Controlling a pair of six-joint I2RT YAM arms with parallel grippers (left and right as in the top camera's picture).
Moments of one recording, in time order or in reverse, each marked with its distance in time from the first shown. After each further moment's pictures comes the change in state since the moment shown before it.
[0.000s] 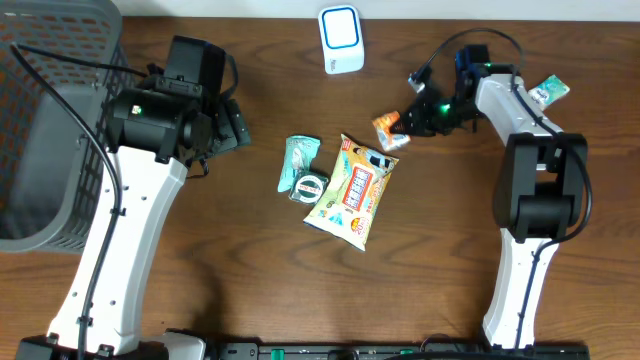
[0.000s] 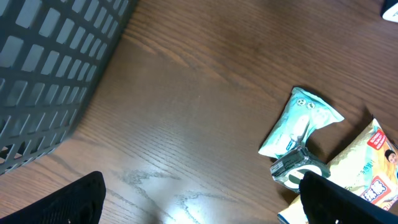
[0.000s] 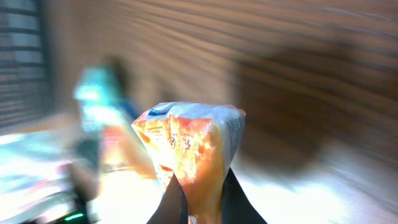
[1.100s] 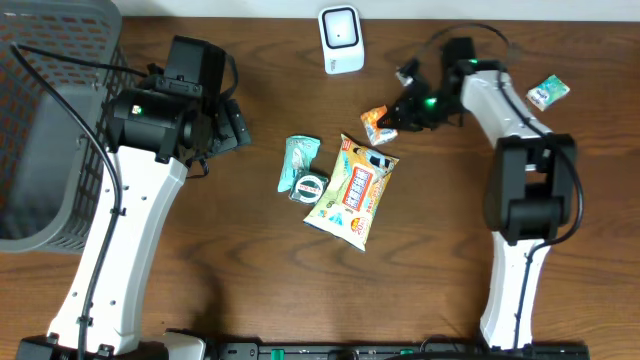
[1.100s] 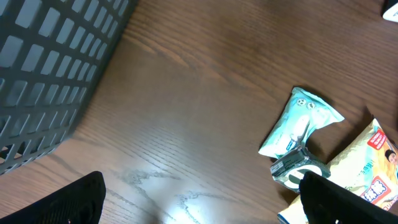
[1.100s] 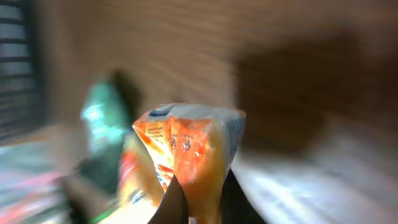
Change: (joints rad) left arm 0.000 0.000 0.000 0.000 0.000 0.000; right arm 0.091 -0.011 0.053 0.027 0.208 0.106
